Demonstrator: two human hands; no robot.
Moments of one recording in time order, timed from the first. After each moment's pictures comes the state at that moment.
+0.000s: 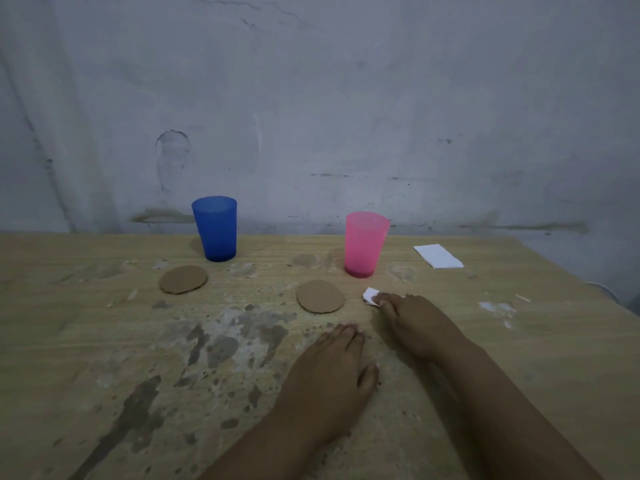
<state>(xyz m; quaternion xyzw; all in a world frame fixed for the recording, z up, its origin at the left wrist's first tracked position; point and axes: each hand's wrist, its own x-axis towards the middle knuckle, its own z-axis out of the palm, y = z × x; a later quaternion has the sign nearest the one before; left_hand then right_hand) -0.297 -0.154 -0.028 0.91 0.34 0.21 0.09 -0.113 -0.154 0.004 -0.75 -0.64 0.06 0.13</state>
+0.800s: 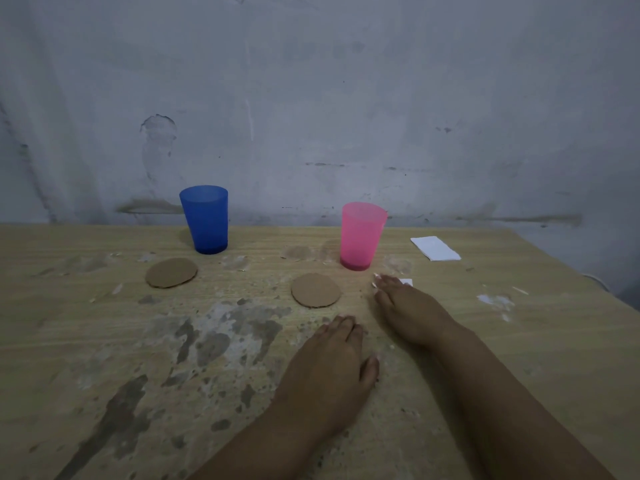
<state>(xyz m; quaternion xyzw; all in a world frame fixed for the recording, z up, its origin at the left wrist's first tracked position) -0.289 -0.153 -0.027 0.91 0.34 0.23 0.08 -0.111 -0.143 0.009 -0.75 -0.65 0.09 0.10</state>
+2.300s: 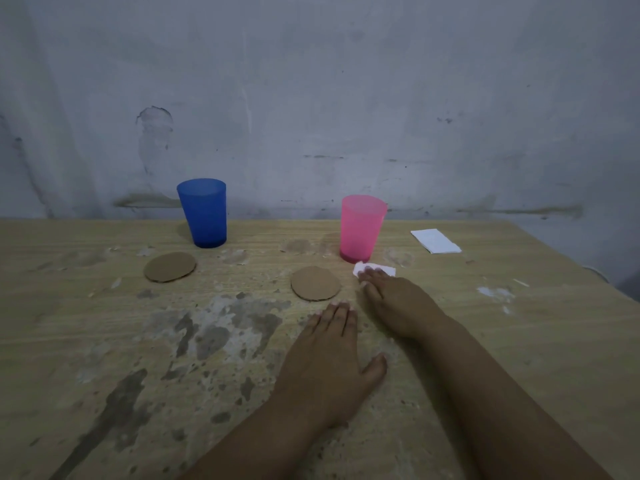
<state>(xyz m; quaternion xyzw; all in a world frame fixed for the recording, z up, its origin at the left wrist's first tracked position) -0.291 -0.151 -0.032 0.91 0.38 0.16 0.09 -0.124 -0.135 0.005 -0.74 -0.67 0.06 0.10</state>
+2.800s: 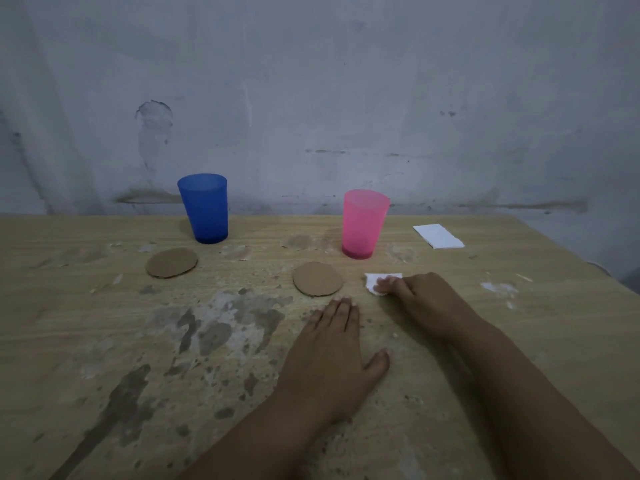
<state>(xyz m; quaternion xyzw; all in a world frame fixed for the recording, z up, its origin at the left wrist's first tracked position) -0.290 -0.150 -0.035 0.91 0.38 0.17 0.09 -0.101 -0.159 0.013 -0.74 -0.64 0.07 0.16</state>
